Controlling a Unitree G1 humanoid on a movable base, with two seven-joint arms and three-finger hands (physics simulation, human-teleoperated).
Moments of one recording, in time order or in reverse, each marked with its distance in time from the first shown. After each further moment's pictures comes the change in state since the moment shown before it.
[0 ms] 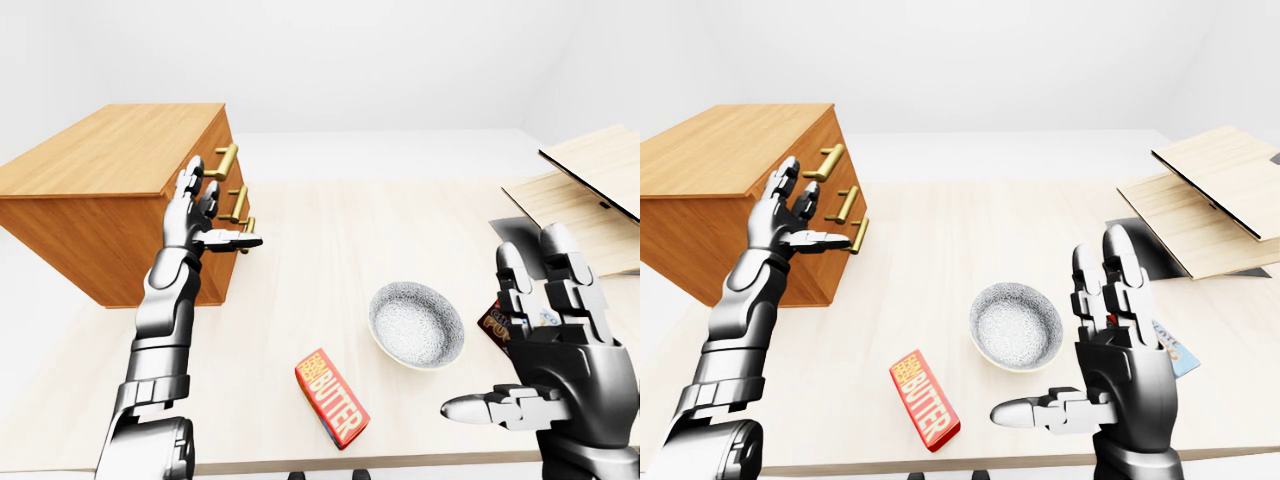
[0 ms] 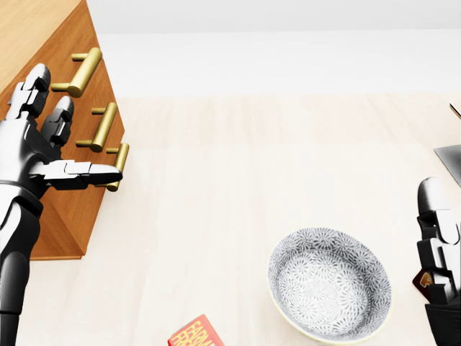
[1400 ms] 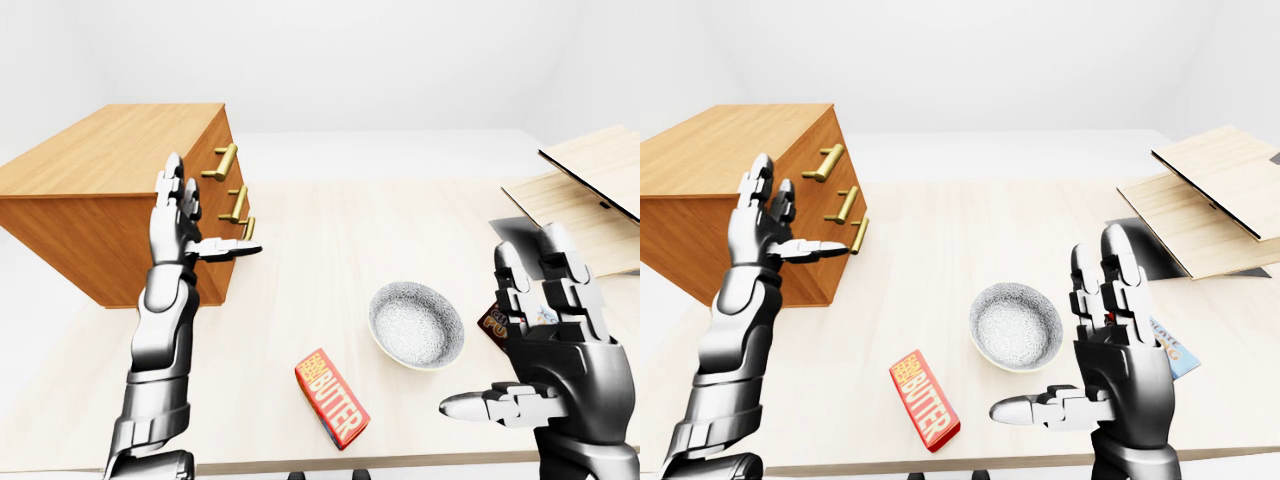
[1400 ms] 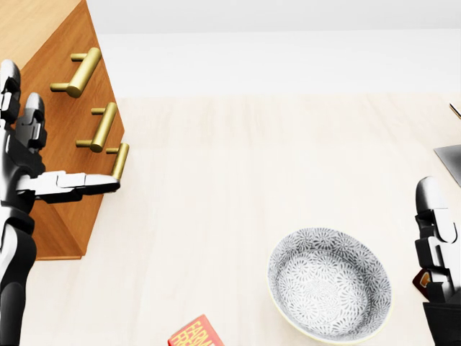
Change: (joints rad) left arm 0.143 -0.036 -0.012 -0.268 0.076 0.000 0.150; right arm -0.008 -0.010 0.008 0.009 -0.001 0.000 -0.013
